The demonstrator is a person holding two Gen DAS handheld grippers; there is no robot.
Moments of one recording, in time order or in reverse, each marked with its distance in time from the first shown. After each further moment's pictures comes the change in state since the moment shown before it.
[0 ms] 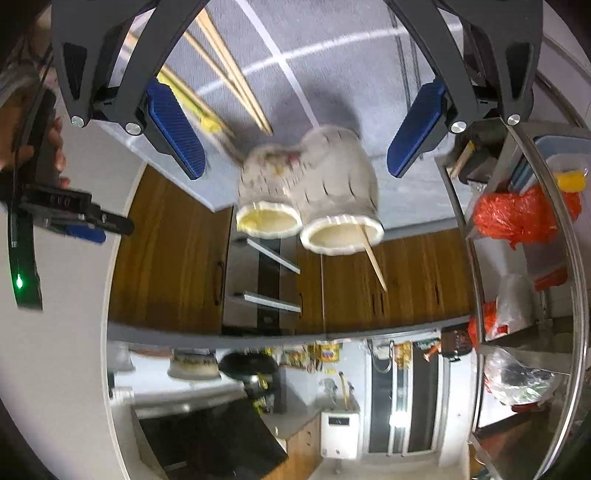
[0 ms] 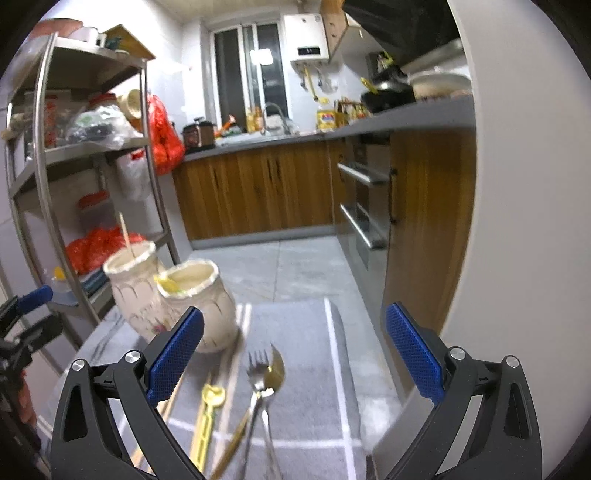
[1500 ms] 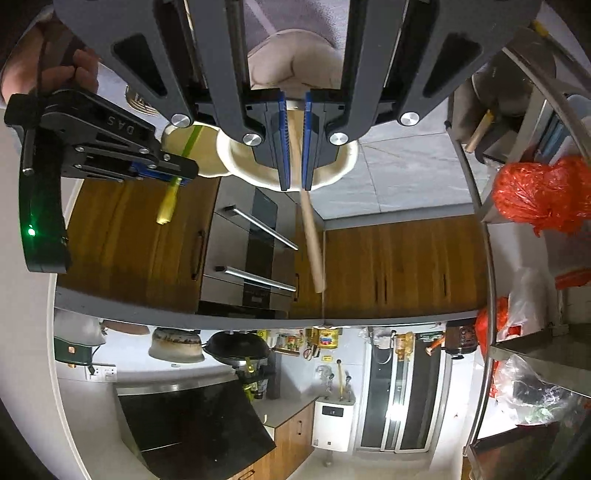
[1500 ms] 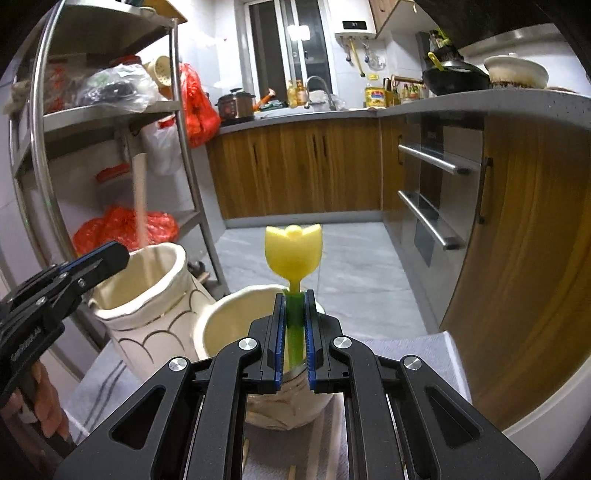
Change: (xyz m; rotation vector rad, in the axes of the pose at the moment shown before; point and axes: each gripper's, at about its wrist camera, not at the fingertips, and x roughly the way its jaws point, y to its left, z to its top) left arm 0.094 0.068 0.043 -0.052 -0.103 -0.034; right arm 0.121 0.099 0.029 -0.068 0.057 0.138
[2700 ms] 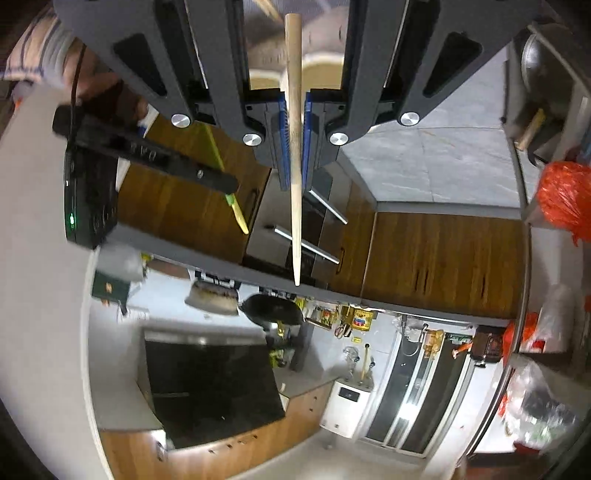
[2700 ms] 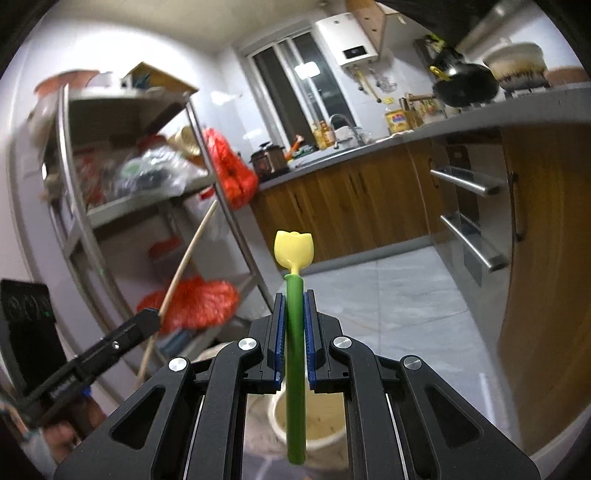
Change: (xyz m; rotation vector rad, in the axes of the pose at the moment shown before) left arm -0.016 0.017 0.041 -0.163 -0.100 -0.234; right arm -0.019 -0.027 0.055 0.203 -0.179 0.253
